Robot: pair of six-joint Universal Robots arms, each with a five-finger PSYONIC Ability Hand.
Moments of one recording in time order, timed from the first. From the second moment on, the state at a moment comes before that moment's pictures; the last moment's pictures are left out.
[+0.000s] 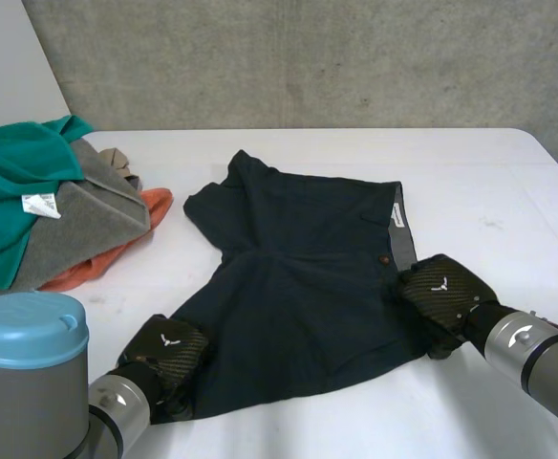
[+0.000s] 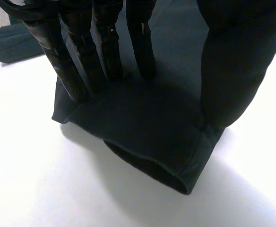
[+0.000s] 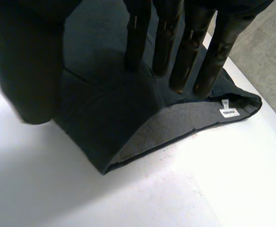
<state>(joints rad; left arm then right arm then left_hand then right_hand) 4.17 -1.82 -1.98 3.21 -1.59 3.46 1.73 -1.29 1.94 -0.14 1.07 2.36 0.60 0.57 0.57 0.58 0.40 0.54 0.58 0.57 0.57 0.37</state>
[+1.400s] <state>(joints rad) 4.23 -1.90 -1.63 3.17 -1.62 3.47 1.71 -1.29 1.89 -0.03 1.02 2.56 1.12 1.20 1.19 1.20 1.01 0.39 0.42 0.42 0.41 0.24</state>
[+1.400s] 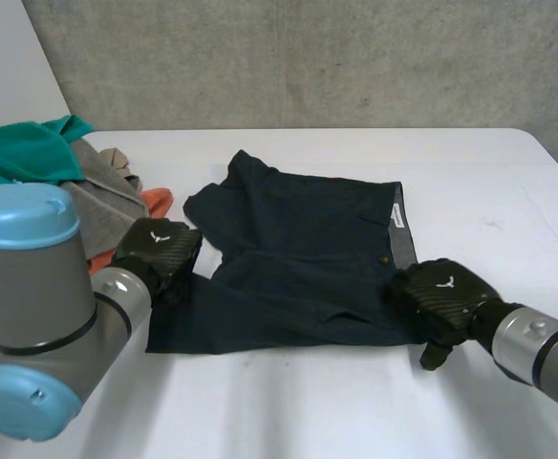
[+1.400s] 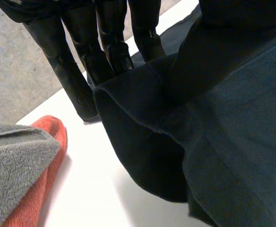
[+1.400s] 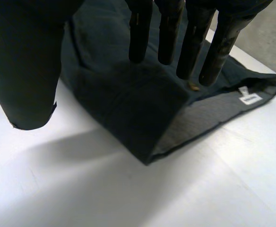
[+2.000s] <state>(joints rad) 4.08 -1.71 -1.82 2.80 -1.60 3.50 1.74 -1.45 1.83 0.33 1.28 2.31 1.12 1.20 1.19 1.20 1.01 1.01 1.18 1.18 1.19 0.98</state>
